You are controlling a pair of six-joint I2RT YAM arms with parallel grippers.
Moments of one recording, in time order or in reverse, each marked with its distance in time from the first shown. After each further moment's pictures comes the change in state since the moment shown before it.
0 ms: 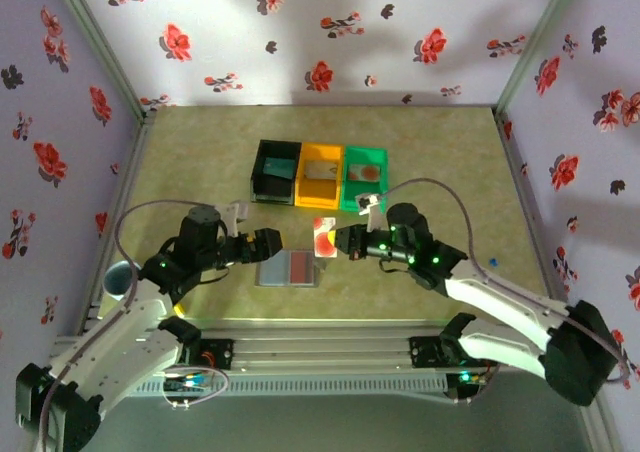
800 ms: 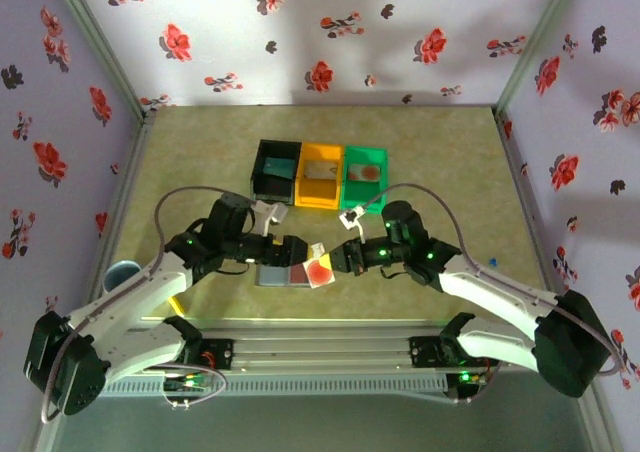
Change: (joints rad) left arm -0.137 0.238 0.126 0.040 0.285 0.044; right arm -0.005 0.086 -0.011 0.038 -0.428 -0.030
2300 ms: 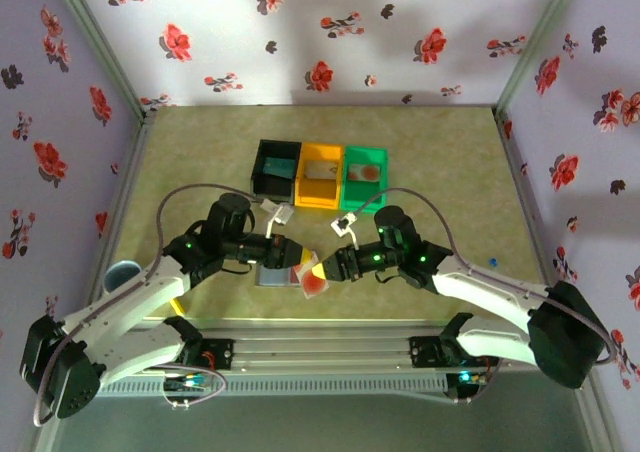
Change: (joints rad) left arm -0.039 -0.037 0.003 0.085 0.084 0.005; right arm 0.050 0.042 -0.021 0.063 -0.014 -0.001
